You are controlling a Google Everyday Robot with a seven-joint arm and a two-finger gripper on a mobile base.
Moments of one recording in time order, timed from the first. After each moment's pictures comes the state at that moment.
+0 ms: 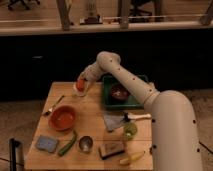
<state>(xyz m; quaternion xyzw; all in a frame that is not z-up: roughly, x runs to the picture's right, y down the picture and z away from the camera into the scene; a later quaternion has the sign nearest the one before) -0.140 -0.039 0.869 -0.15 -0.39 -0.12 0.90</state>
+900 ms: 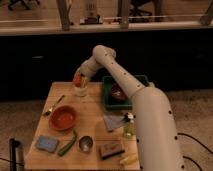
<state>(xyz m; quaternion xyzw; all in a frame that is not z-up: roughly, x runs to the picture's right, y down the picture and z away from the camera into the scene) -0.159 -0.067 0.891 -0.16 -0.41 -0.16 0.89</state>
